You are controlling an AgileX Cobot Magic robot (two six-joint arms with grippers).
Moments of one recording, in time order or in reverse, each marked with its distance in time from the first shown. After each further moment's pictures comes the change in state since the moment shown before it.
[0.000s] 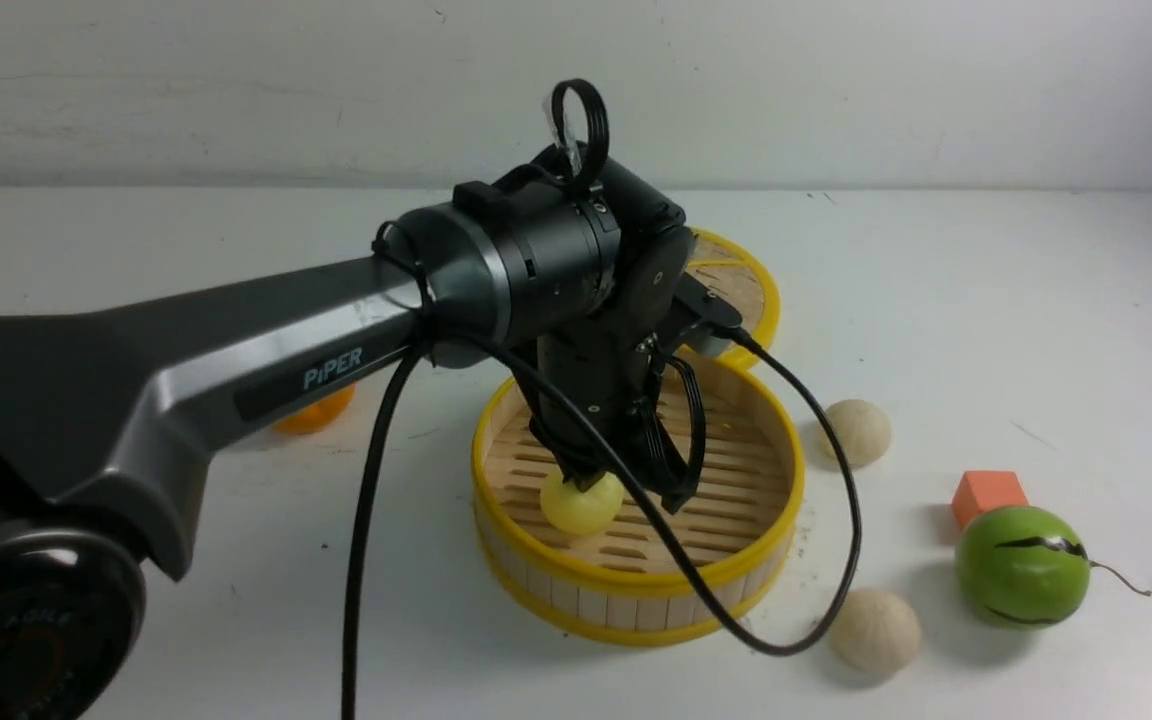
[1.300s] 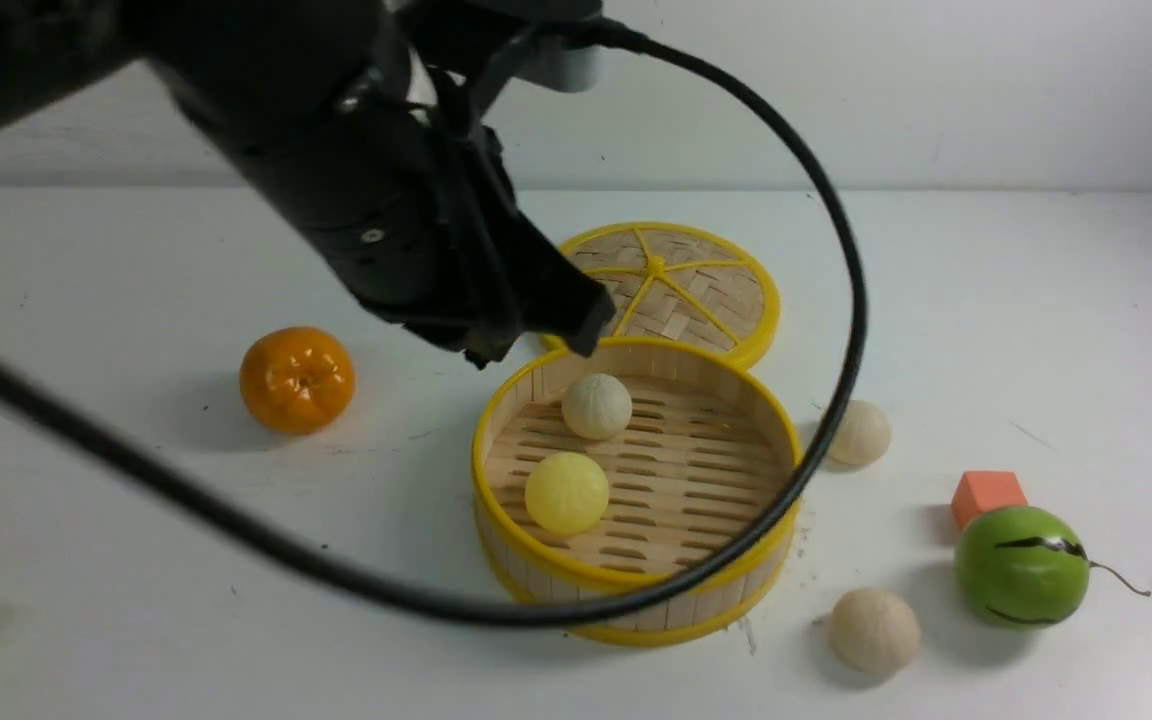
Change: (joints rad) right arm 0.000 0.000 0.000 0.000 0.000 0.000; left arm -0.001 -0.641 0.264 -0.124 0.044 -0.147
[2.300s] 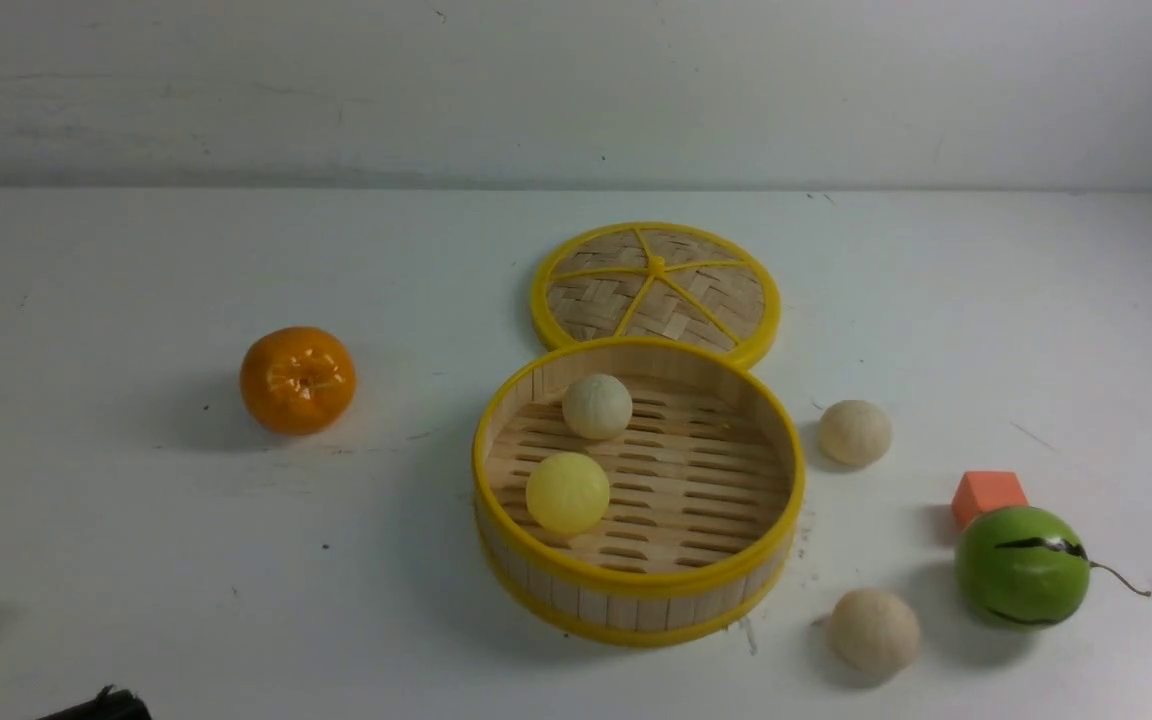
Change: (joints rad) right arm 0.000 0.000 0.008 0.171 -0.167 0.107; left arm 0.000 -1.310 1.282 -0.254 -0.880 -0.057
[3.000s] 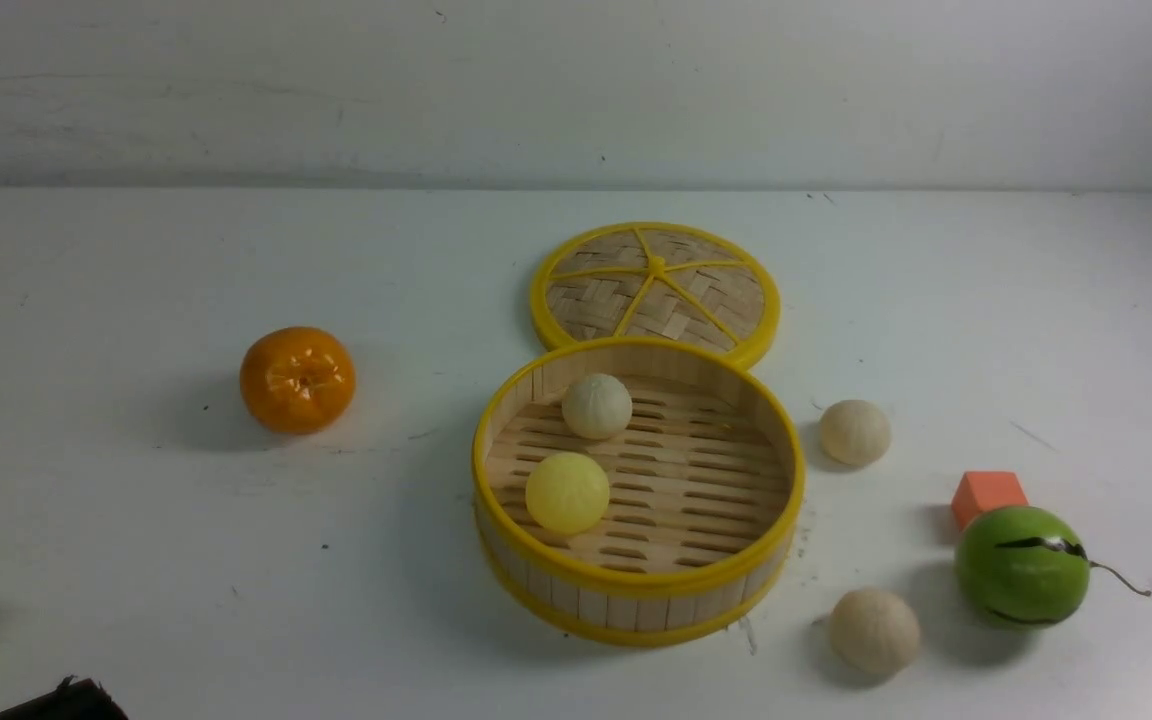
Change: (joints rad) right arm 0.087 0.796 -0.713 0.135 0.790 -0.237; left arm 0.000 -0.034 0.009 0.037 -0.021 0.000
